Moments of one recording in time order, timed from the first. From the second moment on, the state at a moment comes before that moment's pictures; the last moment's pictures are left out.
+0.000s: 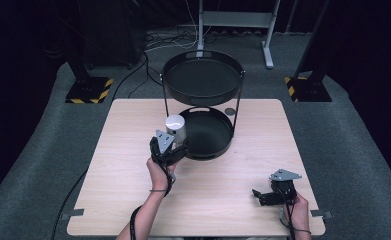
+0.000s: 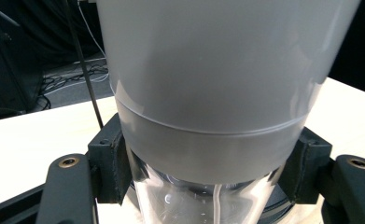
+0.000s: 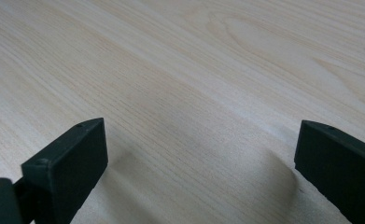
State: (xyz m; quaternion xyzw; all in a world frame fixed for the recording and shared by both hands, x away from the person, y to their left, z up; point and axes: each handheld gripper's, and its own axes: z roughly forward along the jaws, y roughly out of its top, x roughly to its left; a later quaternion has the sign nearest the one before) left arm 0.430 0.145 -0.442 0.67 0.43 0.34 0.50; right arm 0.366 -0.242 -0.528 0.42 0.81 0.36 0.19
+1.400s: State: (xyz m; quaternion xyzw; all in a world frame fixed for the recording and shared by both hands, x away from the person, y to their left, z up) left arm 0.456 0.122 -0.430 0.68 0.42 0.34 0.50; right arm 0.366 -0.242 -0.528 0.42 0.81 0.36 0.19
